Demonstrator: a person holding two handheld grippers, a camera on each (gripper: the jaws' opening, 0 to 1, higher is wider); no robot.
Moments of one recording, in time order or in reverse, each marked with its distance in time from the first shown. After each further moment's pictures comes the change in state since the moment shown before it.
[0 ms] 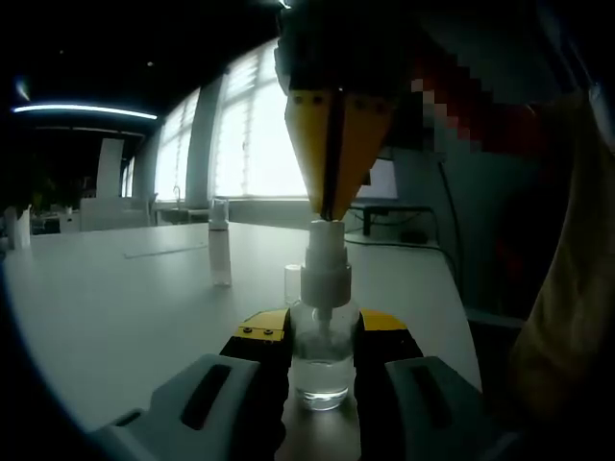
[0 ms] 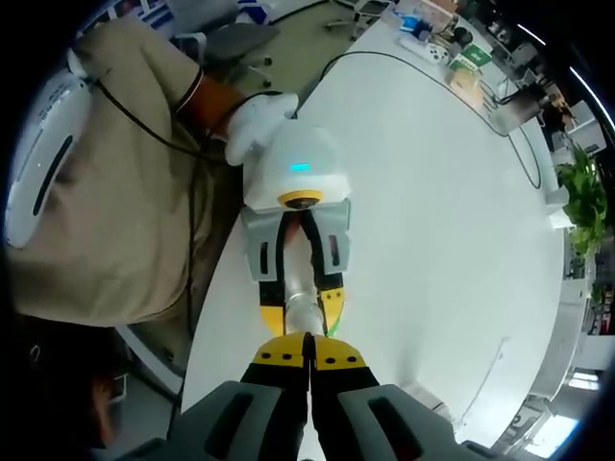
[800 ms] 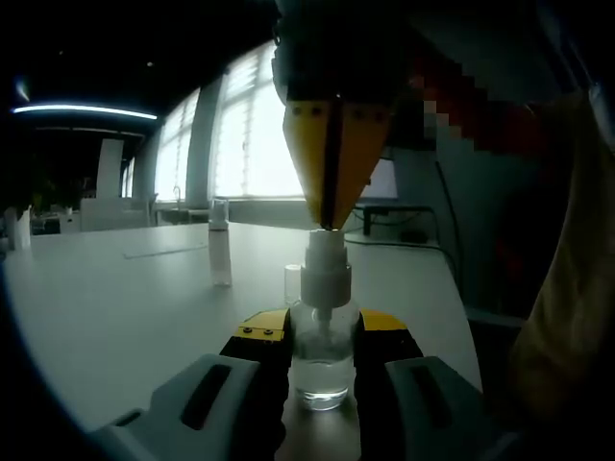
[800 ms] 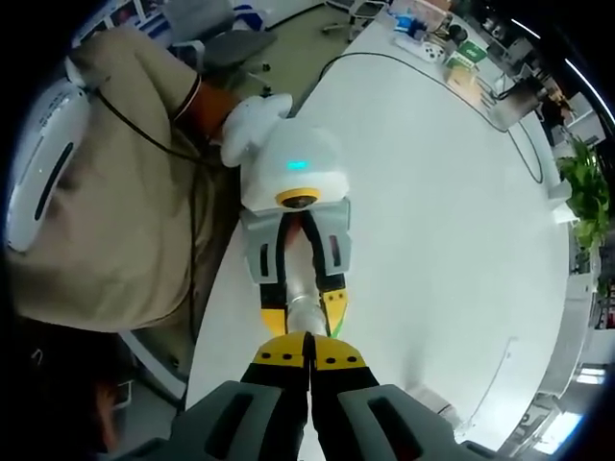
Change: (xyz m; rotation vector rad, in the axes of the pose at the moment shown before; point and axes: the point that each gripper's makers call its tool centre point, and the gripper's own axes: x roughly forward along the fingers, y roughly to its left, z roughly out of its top) left arm 0.000 -0.001 0.000 0.002 0.000 0.001; right arm 0.002 0.001 -0.001 0.022 -0.025 0.020
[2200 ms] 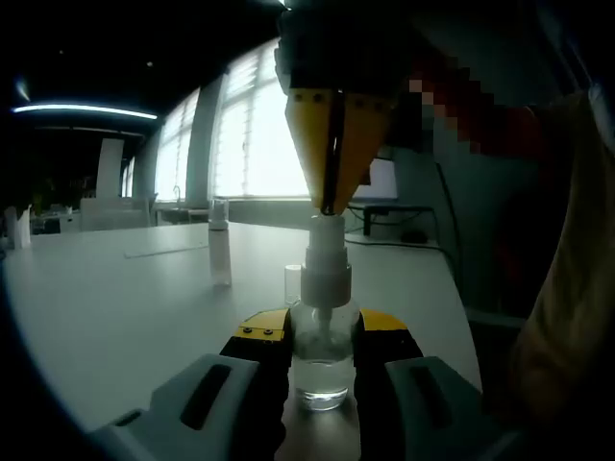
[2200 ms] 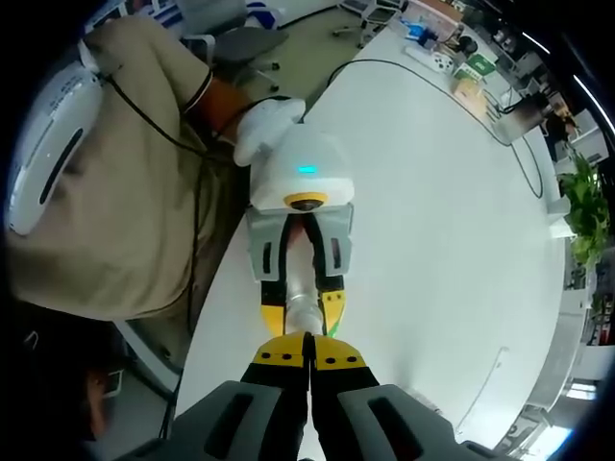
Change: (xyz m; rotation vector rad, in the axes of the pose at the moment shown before) left arm 0.000 0.001 -0.001 -0.001 0.000 0.000; right arm -0.005 -0.001 0.002 -0.060 -0.005 -0.011
